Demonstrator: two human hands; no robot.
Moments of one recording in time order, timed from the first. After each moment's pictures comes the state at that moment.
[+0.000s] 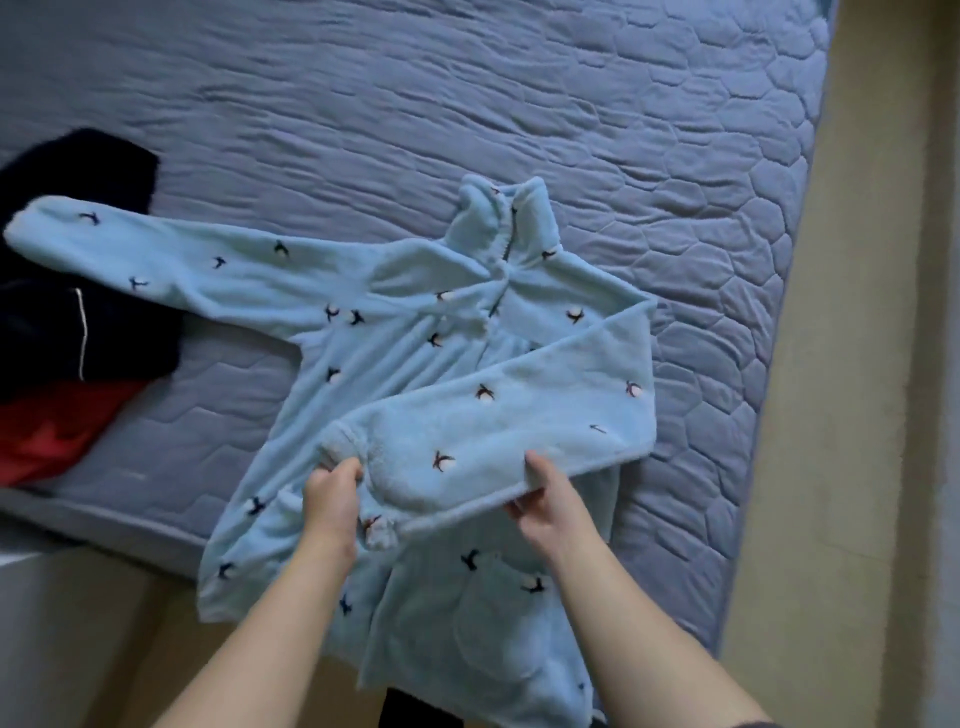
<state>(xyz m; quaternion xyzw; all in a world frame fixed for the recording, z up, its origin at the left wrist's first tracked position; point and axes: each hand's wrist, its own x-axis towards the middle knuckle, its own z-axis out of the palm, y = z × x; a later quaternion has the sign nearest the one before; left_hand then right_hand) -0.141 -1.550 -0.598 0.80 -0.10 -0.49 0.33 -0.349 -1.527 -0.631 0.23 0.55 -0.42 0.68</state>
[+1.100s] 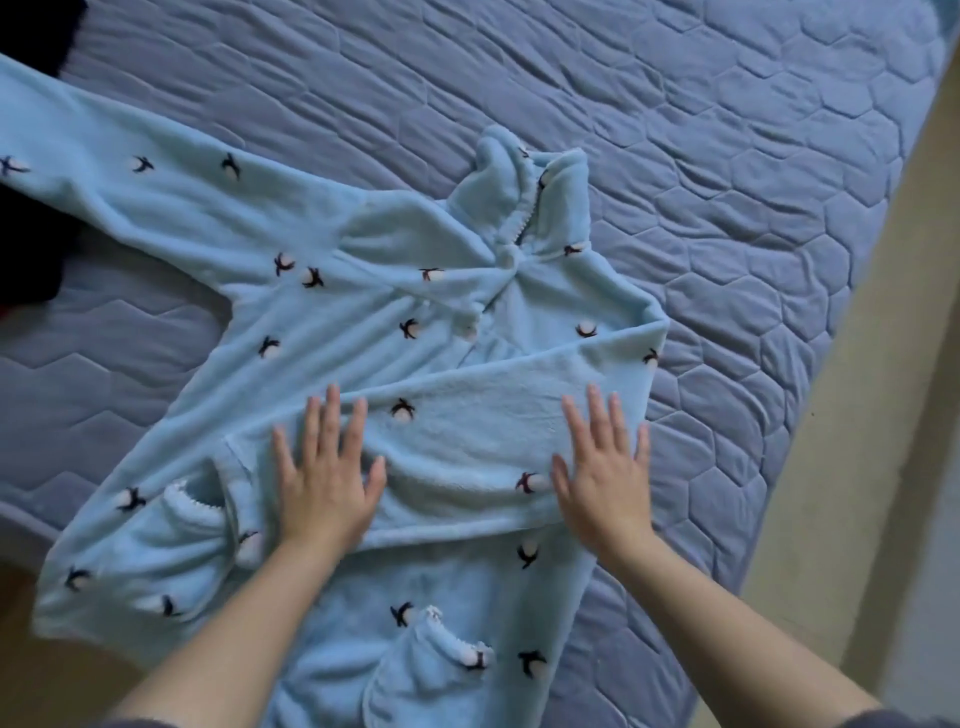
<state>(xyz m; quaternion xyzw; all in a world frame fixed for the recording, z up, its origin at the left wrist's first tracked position) -0.166 -1.568 -0.716 0.73 -0.67 -0.14 -0.07 -0.451 -1.589 -0.699 -0.71 0.68 0.05 0.17</state>
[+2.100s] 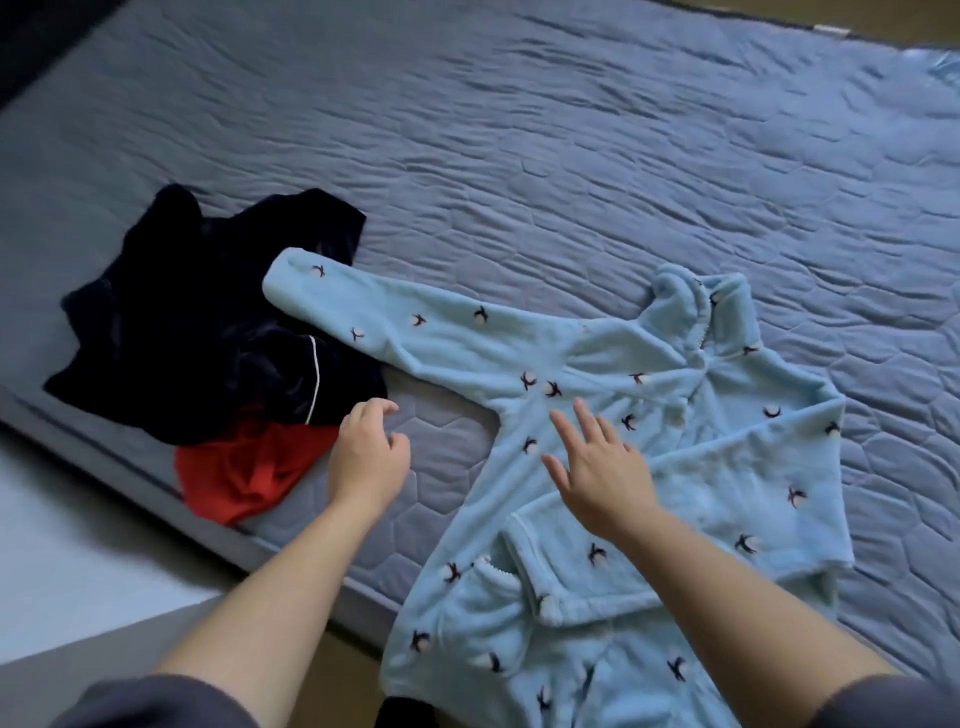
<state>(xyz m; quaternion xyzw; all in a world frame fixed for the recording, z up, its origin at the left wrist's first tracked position) 0.114 -1.672 -0.562 0.77 -0.57 -0.23 0.15 -0.146 -1.659 -0.567 -0.72 0.63 0.10 0.26</state>
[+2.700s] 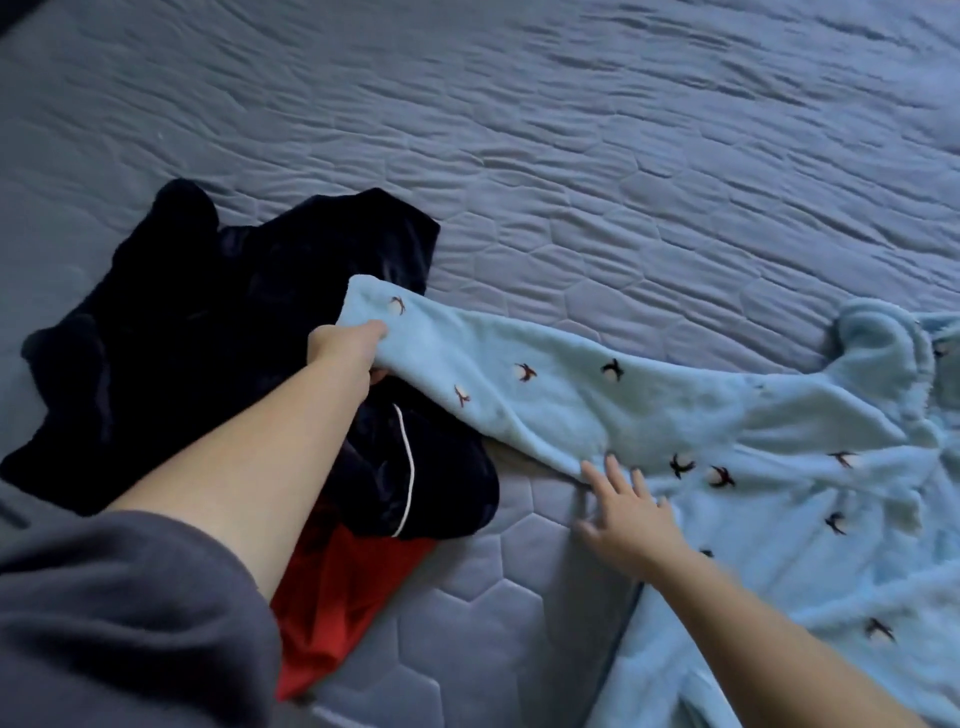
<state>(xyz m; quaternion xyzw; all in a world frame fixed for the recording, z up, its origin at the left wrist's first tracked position) 0.288 -1.916 -0.637 0.82 -0.14 -0.44 0.35 0.004 -1.766 -0.716 -0.63 0.65 0.20 0.36</state>
